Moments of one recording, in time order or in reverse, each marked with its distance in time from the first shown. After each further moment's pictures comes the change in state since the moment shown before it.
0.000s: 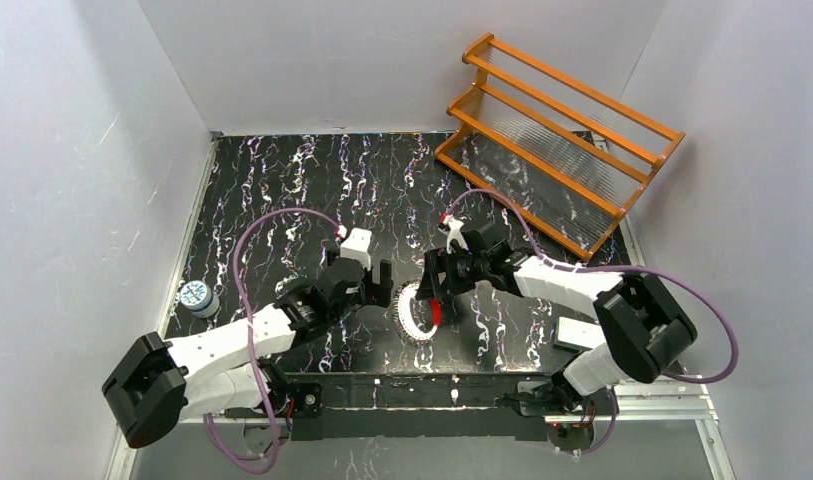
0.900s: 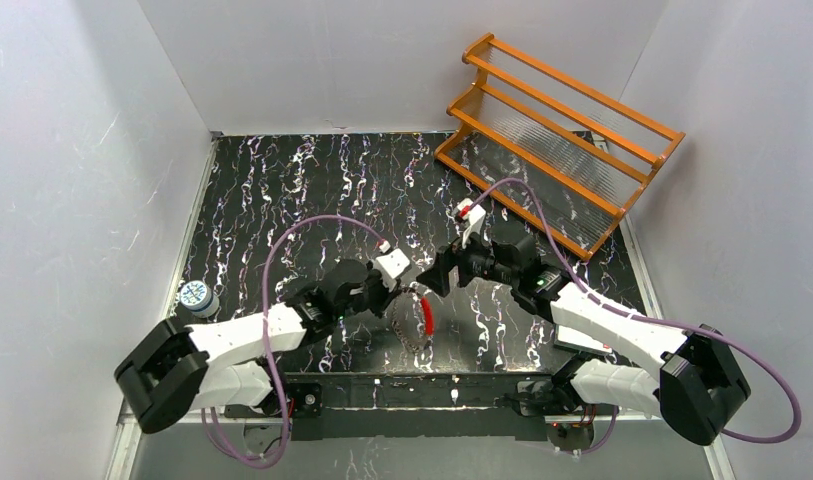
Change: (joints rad) left arm -0.001 0.055 -0.071 0.206 0.410 0.430; right arm 0.046 -0.330 -0.088 0.191 0.044 -0.209
